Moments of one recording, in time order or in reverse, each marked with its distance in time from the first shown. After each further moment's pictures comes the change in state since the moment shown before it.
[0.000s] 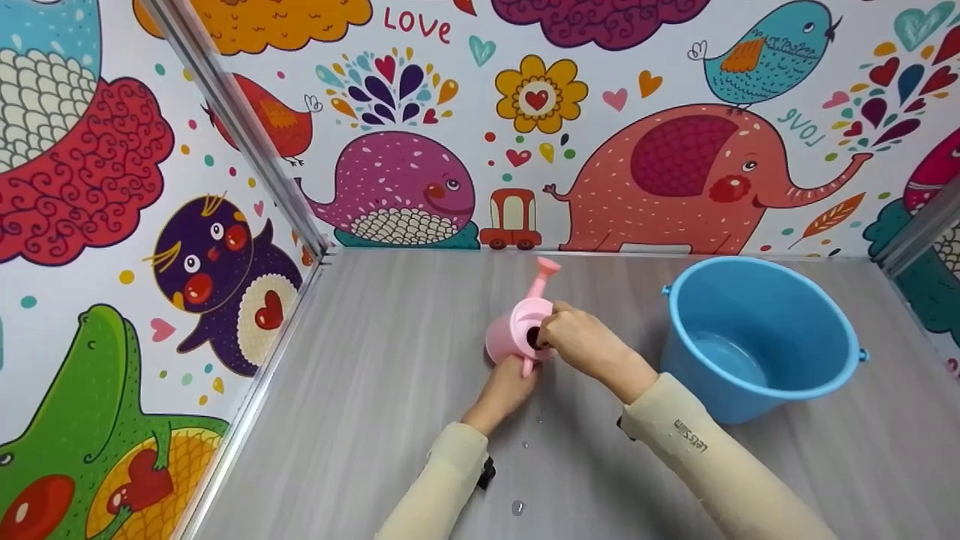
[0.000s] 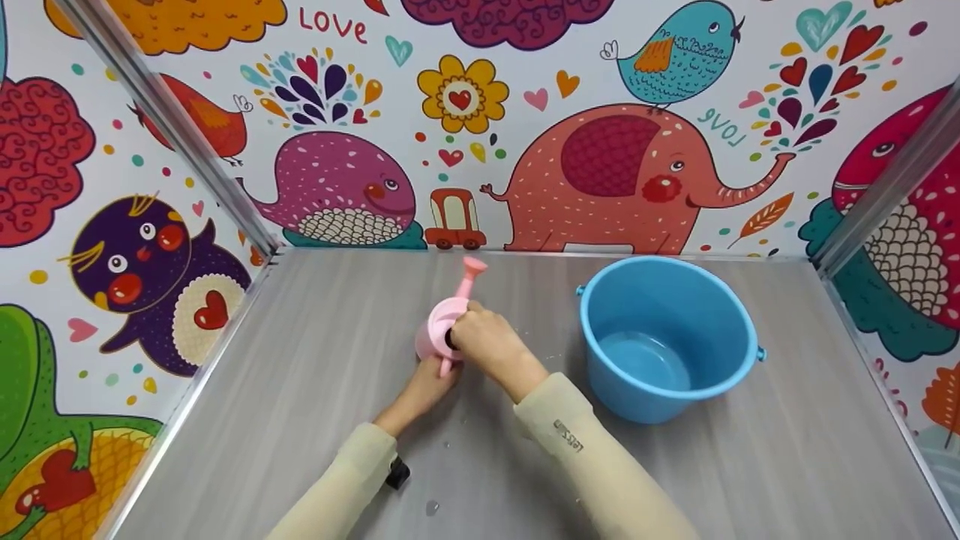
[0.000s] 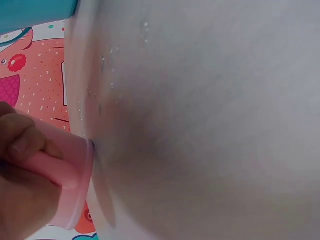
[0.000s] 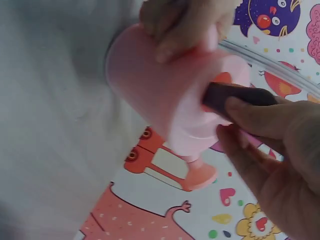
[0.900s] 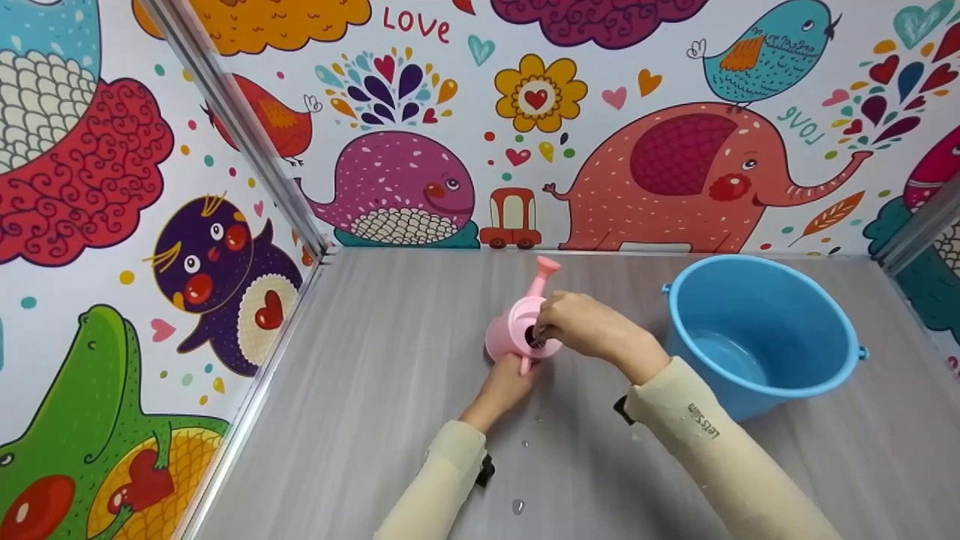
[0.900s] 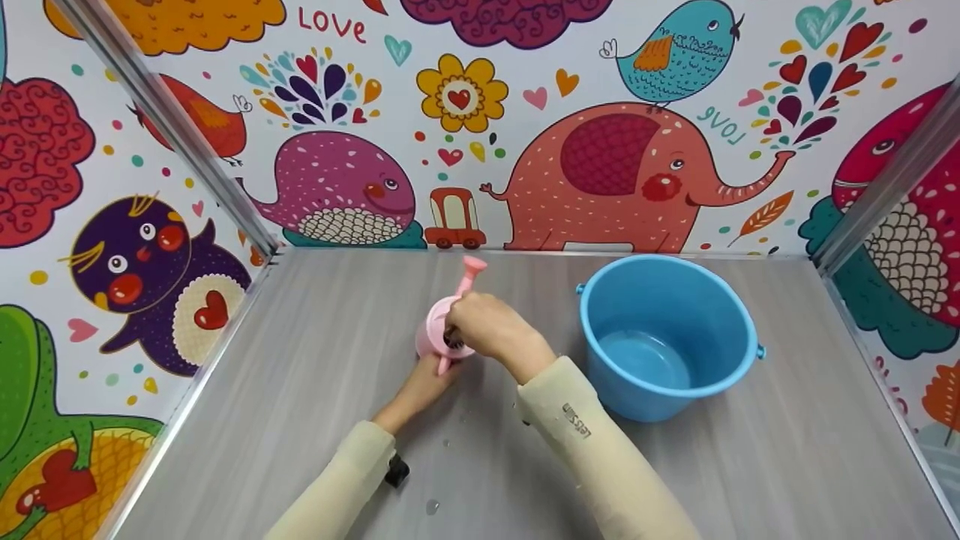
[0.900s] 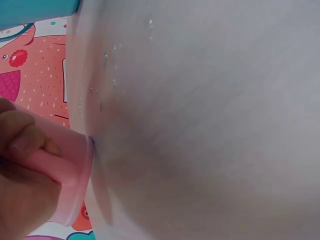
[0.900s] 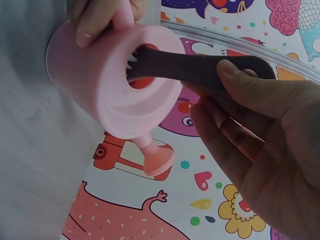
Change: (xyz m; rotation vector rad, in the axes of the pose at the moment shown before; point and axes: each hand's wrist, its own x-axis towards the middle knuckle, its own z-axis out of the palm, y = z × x) left_hand 0.002 -0.002 -0.005 -0.024 -0.036 0.044; right_hand 0.008 0.006 -0.032 0.207 -0.105 0.004
